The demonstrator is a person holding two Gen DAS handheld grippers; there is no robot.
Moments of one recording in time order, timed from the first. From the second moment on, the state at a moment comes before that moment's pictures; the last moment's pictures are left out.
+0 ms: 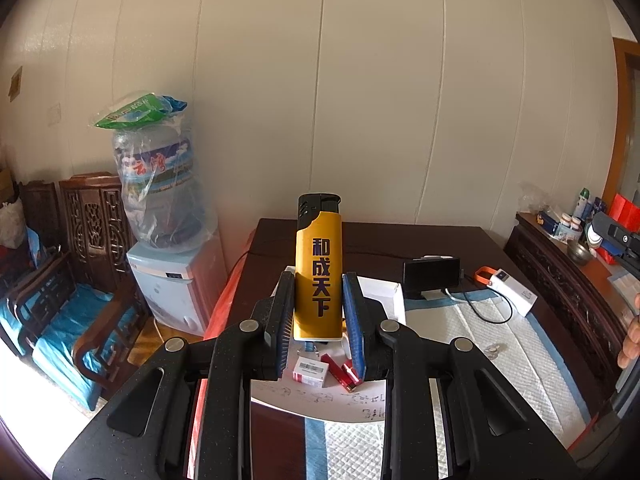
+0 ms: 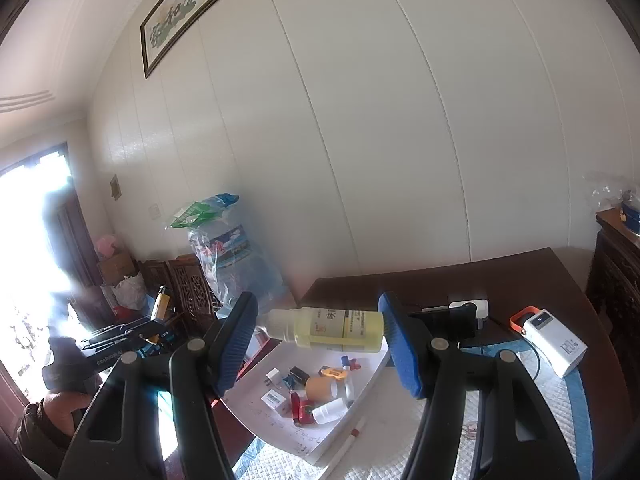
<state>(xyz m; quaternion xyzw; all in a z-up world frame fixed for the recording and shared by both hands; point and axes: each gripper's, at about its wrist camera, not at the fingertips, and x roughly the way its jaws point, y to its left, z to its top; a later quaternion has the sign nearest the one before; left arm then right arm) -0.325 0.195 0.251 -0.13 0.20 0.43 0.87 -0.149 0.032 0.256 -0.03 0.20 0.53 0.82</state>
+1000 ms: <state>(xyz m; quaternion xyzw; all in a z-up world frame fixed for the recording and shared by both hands) -0.325 0.245 0.222 -0.16 0.22 0.42 0.86 -0.146 0.098 0.224 -0.07 0.24 0.54 0.80</state>
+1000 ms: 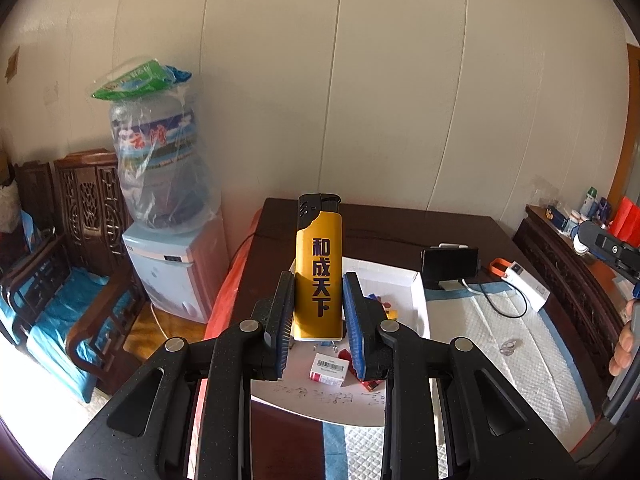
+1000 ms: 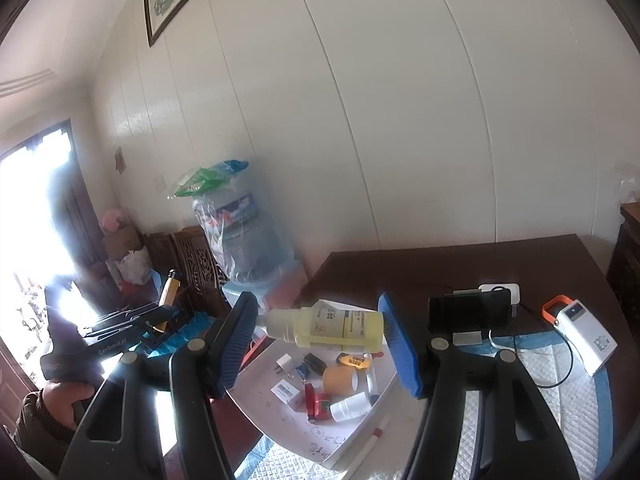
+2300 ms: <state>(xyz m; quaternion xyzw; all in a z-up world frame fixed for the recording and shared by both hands) -0.253 0.368 0.067 -0.29 0.33 0.39 0.81 -0.067 0.223 0.054 -0.18 0.40 0.47 0.77</state>
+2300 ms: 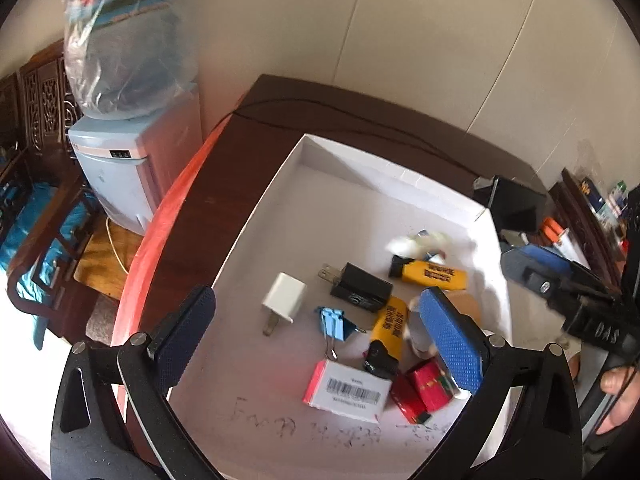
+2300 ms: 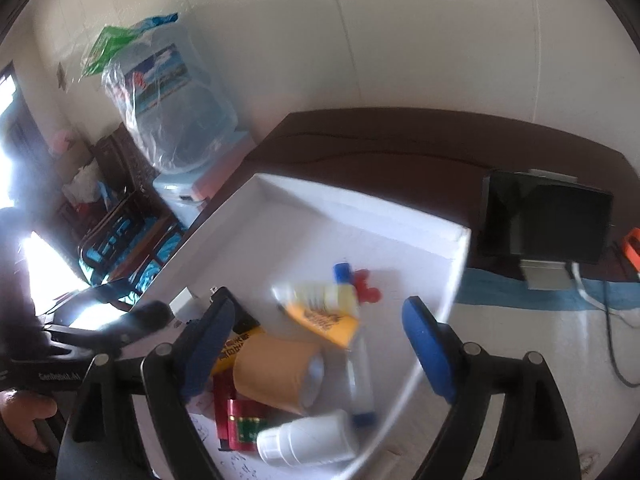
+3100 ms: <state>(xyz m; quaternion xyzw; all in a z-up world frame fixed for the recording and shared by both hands) -0.189 0.158 0.063 -0.26 0.45 0.15 0.84 -0.013 -0.005 0.099 -0.04 0.40 0.30 0.86</state>
